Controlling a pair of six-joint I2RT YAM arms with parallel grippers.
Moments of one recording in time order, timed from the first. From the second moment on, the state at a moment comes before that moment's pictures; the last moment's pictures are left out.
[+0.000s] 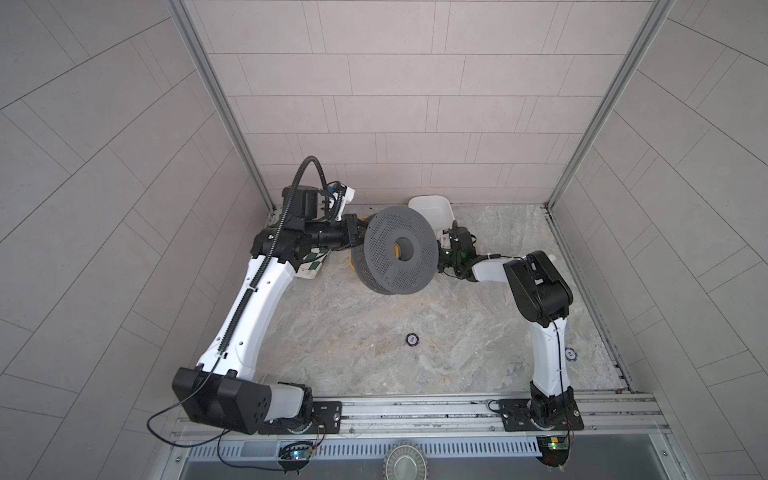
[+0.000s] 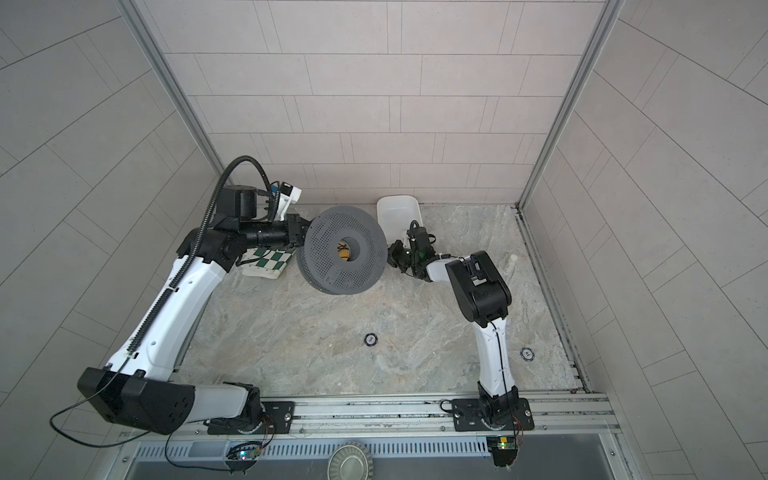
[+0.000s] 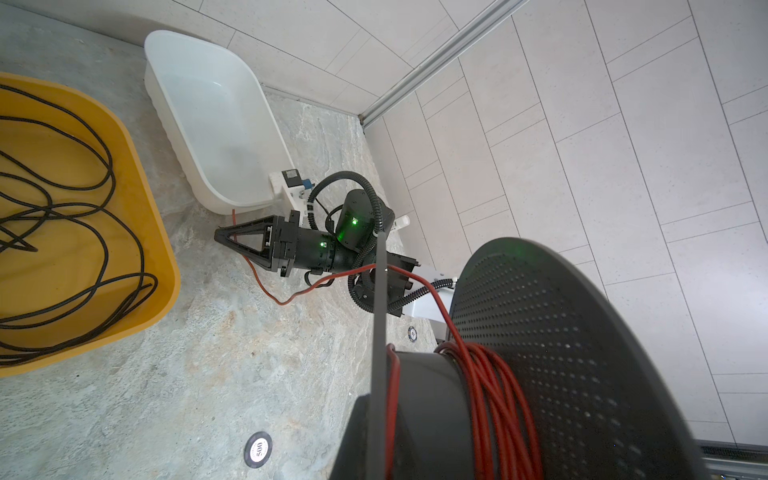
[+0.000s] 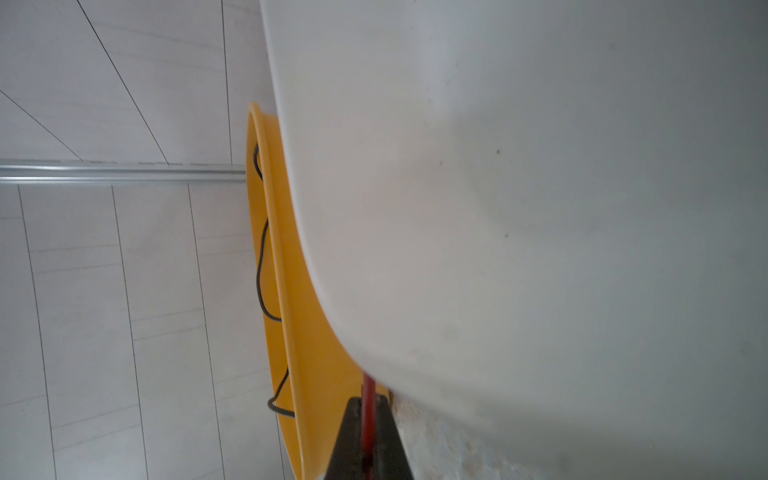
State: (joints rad) left arm -0.18 1.35 1.49 -0.74 0.82 -0.49; right arm 0.33 2.13 1.23 0.40 -0.56 1.16
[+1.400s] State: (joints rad) left arm -0.22 1.49 1.53 -0.66 0.31 -0.73; right arm 0.60 1.30 1.11 -0.34 0.06 0.40
